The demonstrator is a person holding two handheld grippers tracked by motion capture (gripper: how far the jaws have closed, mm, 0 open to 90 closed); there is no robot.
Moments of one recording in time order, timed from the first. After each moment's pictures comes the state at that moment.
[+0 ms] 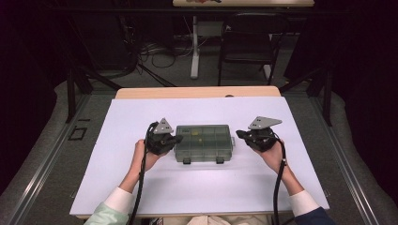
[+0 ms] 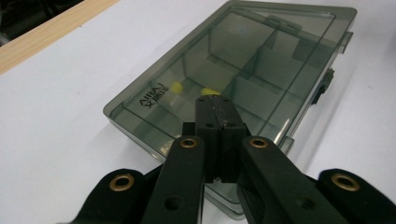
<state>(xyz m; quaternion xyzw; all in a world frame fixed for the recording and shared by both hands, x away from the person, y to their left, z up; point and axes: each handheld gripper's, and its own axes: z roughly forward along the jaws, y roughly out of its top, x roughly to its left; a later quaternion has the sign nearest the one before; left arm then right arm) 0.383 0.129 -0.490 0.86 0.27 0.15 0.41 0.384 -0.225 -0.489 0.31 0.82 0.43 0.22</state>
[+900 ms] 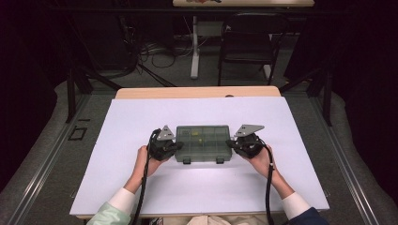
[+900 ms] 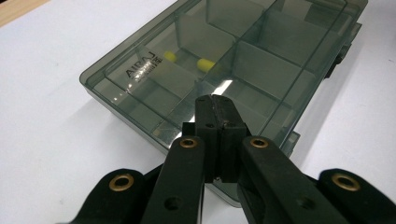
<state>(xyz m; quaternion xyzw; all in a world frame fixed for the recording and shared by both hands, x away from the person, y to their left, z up) 0.384 0.127 -0.520 0.87 0.29 0.13 0.39 0.383 -0.194 -0.519 0.30 0.85 0.39 0.18</state>
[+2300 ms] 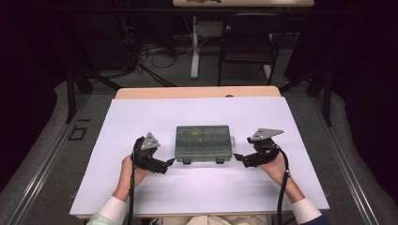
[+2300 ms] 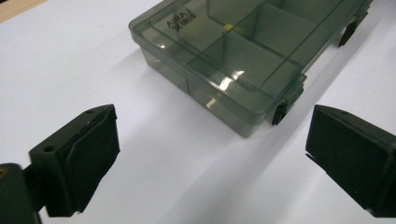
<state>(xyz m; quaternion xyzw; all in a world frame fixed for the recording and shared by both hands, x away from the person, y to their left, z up) 0.349 0.169 -0.519 0.85 0.33 0.17 0.37 0.361 -0.236 -0.515 0.34 0.83 0.41 0.16</state>
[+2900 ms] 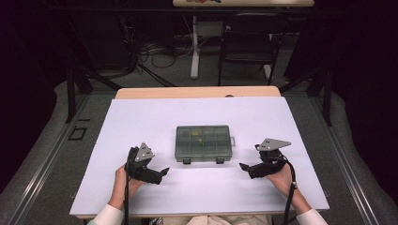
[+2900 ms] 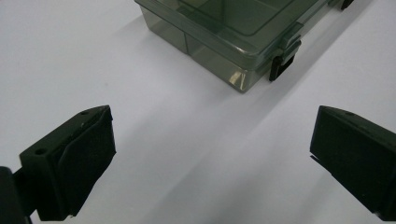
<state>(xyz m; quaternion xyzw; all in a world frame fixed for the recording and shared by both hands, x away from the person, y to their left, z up) 0.323 0.184 -0.533 0.85 0.33 0.18 0.37 0.333 -0.251 -0.528 0.34 0.83 0.41 0.18</state>
